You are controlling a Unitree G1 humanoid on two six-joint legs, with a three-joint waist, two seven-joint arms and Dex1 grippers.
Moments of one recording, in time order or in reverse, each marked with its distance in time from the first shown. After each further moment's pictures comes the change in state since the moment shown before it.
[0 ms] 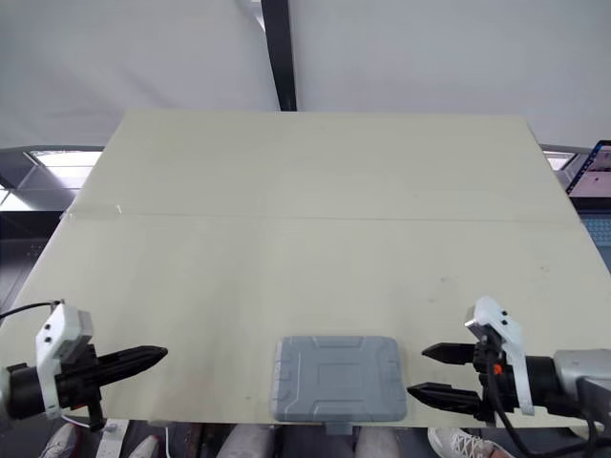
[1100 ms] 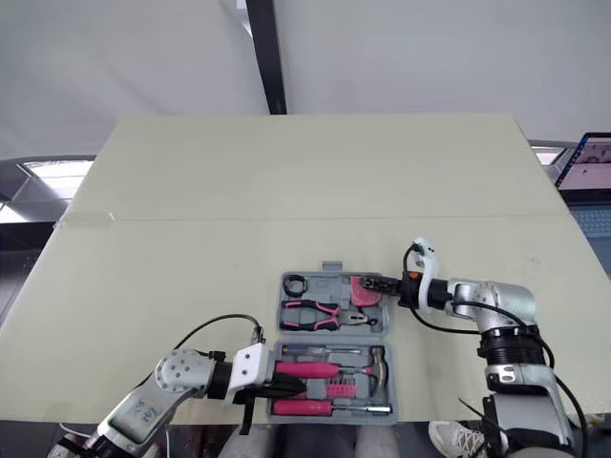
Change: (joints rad) left arm -0.470 -0.182 -0.964 0.430 0.474 -0.490 -0.011; right arm -0.936 0.480 0.371 0.939 -0.119 0.216 -0.180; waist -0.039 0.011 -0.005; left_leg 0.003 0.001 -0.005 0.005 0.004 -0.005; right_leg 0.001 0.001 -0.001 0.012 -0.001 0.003
